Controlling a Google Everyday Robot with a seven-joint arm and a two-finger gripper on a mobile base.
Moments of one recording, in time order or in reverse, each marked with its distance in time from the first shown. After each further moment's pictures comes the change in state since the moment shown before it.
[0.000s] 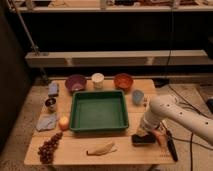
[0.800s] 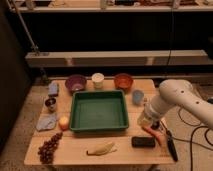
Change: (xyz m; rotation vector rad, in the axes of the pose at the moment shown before) arm -0.031 0.026 -0.116 0.019 -0.103 -0.217
